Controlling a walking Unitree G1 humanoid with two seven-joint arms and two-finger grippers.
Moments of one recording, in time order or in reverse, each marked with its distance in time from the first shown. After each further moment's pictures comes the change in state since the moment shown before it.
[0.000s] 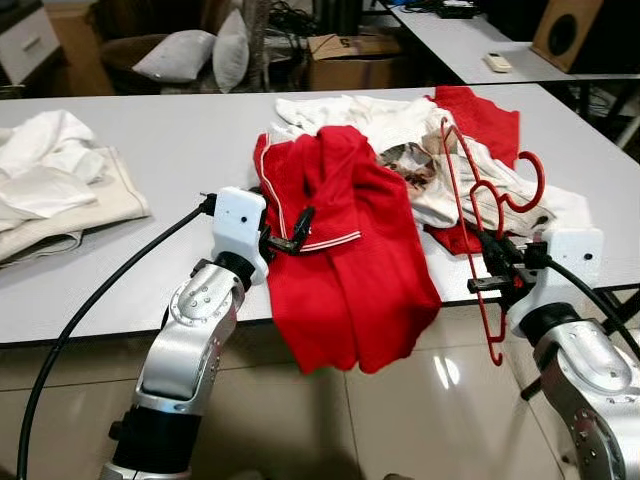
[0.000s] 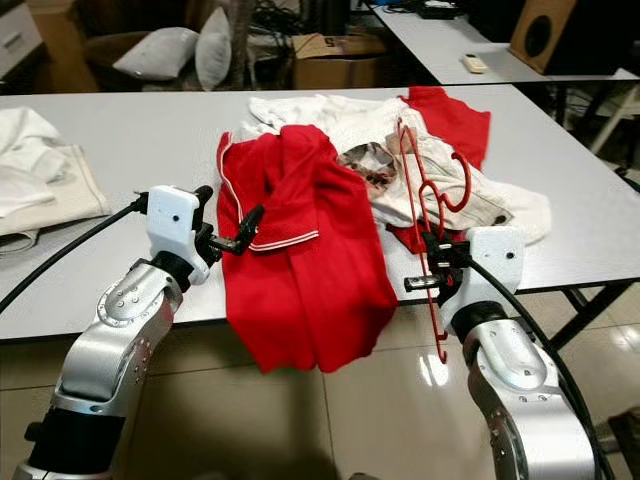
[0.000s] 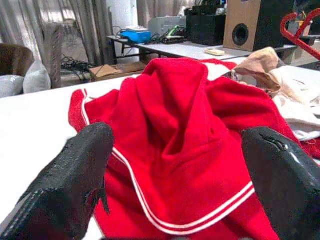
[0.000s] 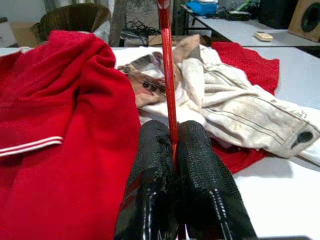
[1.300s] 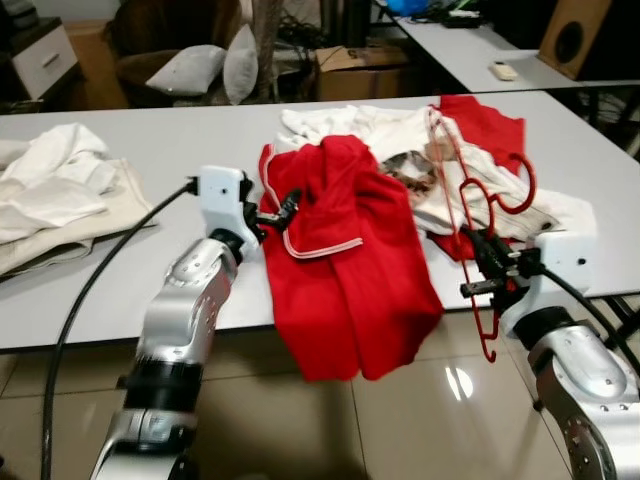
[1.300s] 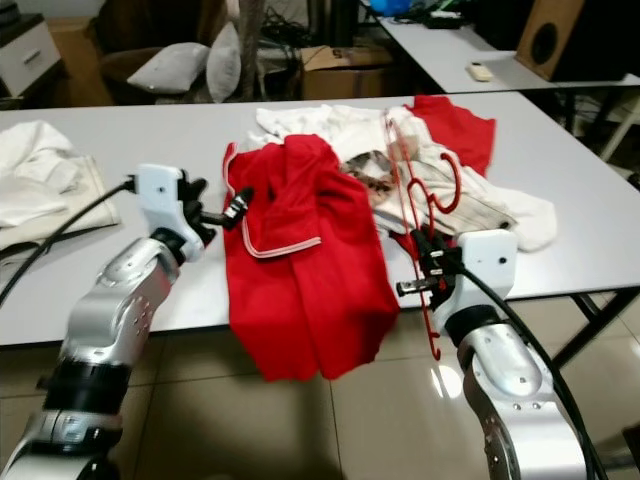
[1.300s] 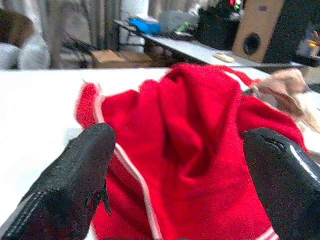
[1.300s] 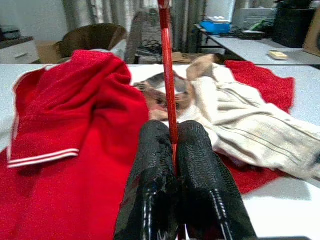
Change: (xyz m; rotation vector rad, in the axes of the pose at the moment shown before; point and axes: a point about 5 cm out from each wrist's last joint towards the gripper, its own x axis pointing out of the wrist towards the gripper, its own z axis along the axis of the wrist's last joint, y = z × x) left arm 0.035 0.027 -0.013 -0.206 0.088 0.012; right arm -0.002 0.001 -0.002 -0.015 -0.043 0.021
